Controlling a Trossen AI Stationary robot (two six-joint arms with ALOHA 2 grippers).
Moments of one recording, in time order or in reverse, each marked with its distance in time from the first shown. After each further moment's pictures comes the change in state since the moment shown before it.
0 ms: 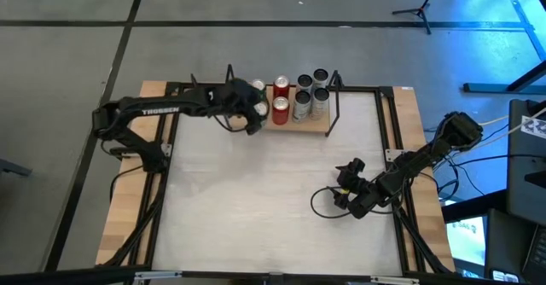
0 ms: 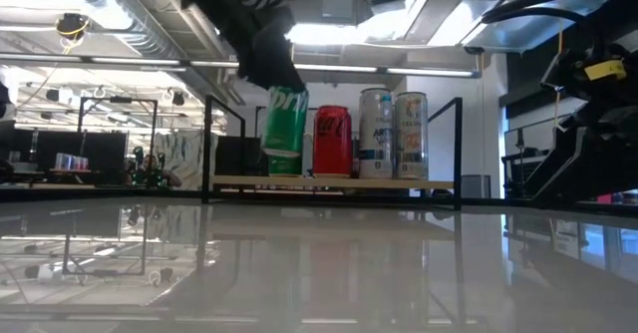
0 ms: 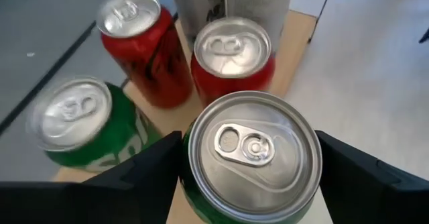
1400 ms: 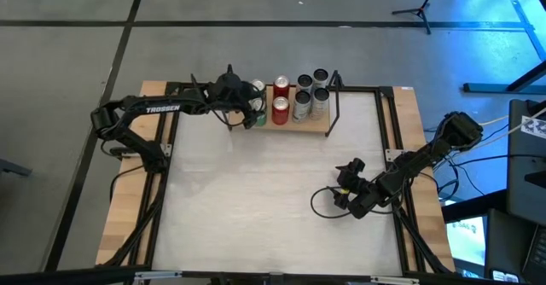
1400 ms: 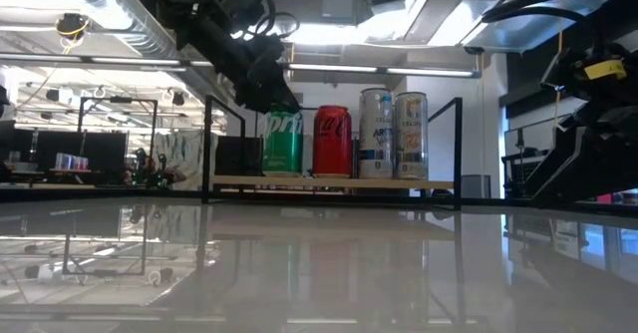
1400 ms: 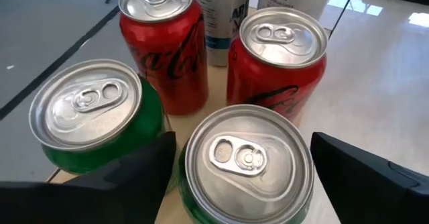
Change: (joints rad) left arm 0.154 0.003 -0.189 0.295 0.182 0.054; right arm 0.000 0.000 0.000 0.000 0.003 0.000
